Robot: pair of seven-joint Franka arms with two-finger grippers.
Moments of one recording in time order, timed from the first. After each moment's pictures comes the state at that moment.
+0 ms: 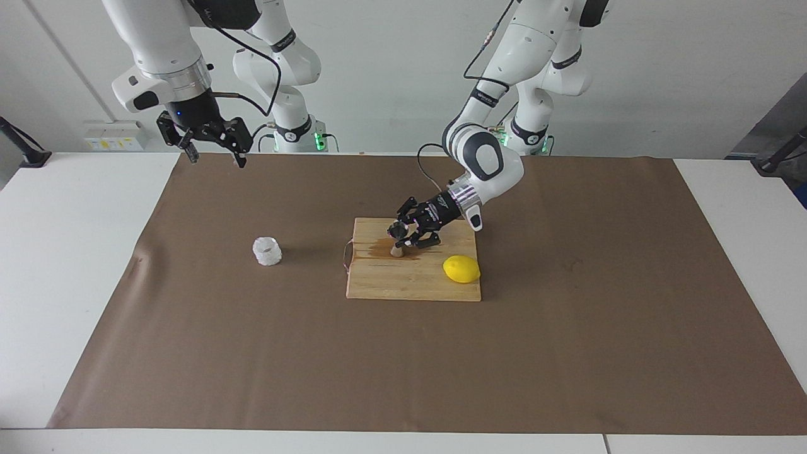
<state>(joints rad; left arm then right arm) -0.56 0.26 -0.12 -2.15 -2.27 2.51 -0.63 -0.01 -0.10 0.04 -1.67 -0.03 1.59 0.15</state>
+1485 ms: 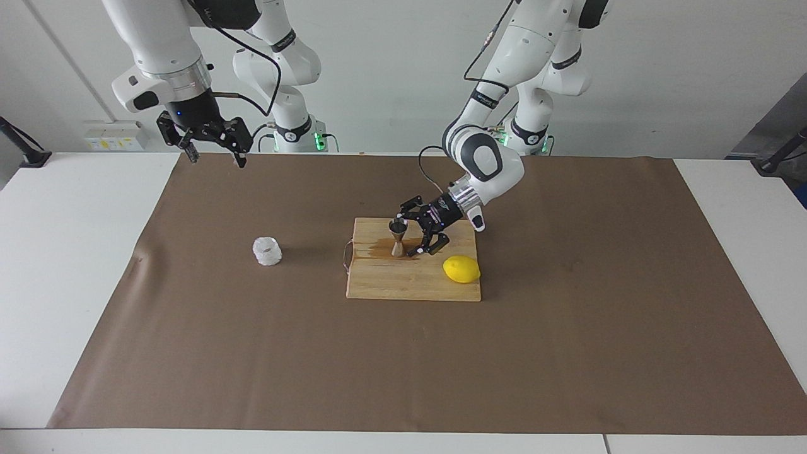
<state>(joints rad) -0.57 0.27 -0.13 -2.15 -2.20 2.57 -0.62 -0.01 -0.10 0.04 -1.67 -0.03 1.59 0.15</state>
